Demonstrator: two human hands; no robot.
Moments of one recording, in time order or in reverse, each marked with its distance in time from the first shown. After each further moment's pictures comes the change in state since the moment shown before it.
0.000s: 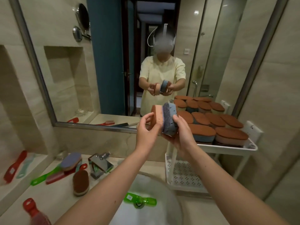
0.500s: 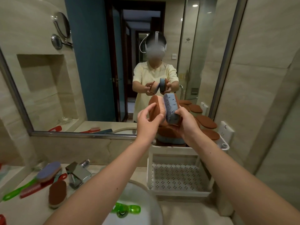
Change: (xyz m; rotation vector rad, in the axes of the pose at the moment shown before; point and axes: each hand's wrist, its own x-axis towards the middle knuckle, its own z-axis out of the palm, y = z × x) left_hand 0.005 0.025 0.099 0.051 -0.097 0.090; right_hand 0.012 -0.083 -0.081 -0.197 -0.025 -0.111
